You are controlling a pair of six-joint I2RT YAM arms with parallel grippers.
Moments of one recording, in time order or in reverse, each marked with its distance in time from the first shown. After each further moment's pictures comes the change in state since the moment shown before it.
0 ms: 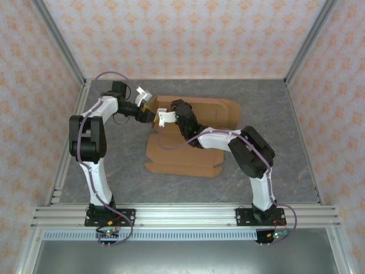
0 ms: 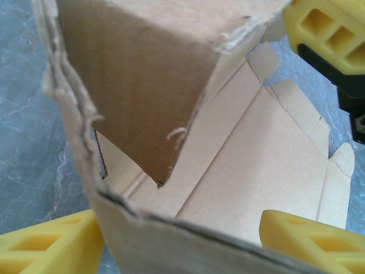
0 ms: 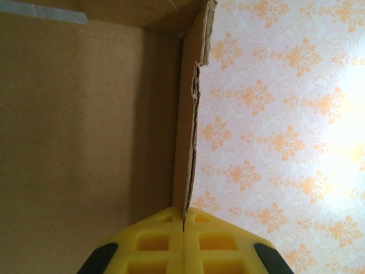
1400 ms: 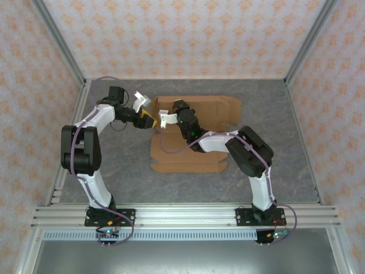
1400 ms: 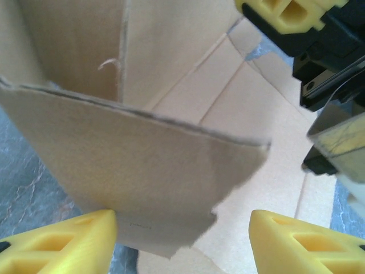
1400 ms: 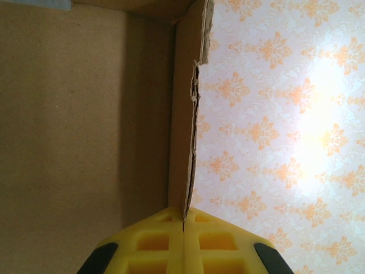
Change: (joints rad) left arm -0.016 -0.185 -0.200 0.112 -0.061 -0.042; right arm -0.004 0.025 -0.075 0.232 0.005 -0.078
